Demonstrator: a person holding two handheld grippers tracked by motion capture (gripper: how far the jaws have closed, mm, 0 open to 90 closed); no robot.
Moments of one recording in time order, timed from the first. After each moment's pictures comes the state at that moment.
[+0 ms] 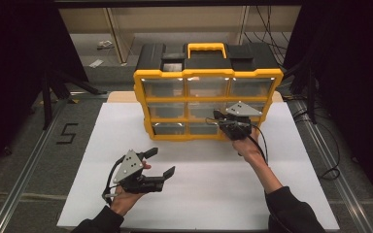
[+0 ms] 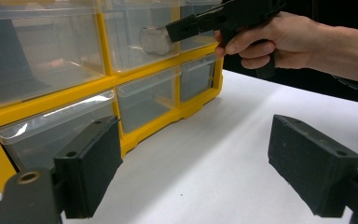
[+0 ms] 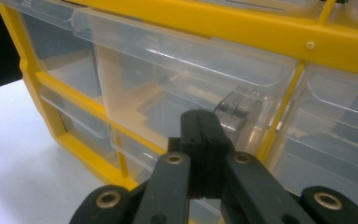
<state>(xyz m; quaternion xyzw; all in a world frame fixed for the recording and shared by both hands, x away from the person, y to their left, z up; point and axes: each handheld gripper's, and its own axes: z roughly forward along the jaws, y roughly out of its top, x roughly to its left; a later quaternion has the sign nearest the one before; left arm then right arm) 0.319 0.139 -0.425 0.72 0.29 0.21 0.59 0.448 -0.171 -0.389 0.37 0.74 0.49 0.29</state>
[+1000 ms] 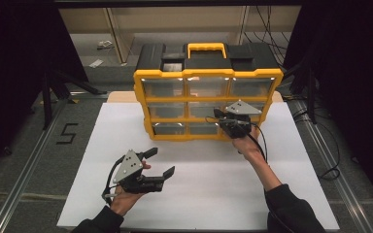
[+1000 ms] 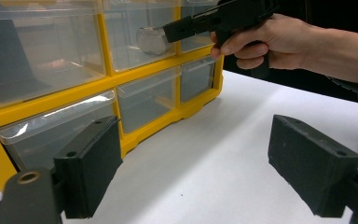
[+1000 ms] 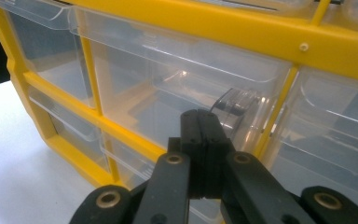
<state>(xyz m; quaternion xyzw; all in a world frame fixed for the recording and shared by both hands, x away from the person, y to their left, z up) 0.319 0.139 -0.425 0.72 0.29 0.21 0.60 0.455 -0.171 -0.391 0.37 0.73 0.49 0.29</state>
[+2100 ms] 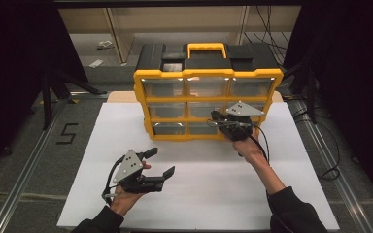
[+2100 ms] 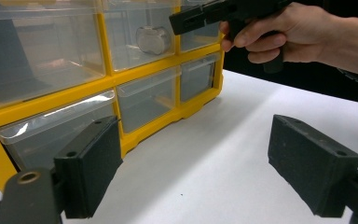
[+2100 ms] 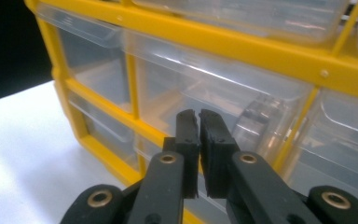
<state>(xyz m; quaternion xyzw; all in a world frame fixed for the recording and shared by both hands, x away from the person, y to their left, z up) 0.319 0.139 -0.425 0.72 0.29 0.21 0.59 0.438 -0.169 -0.378 0.35 0.74 0.50 0.27</state>
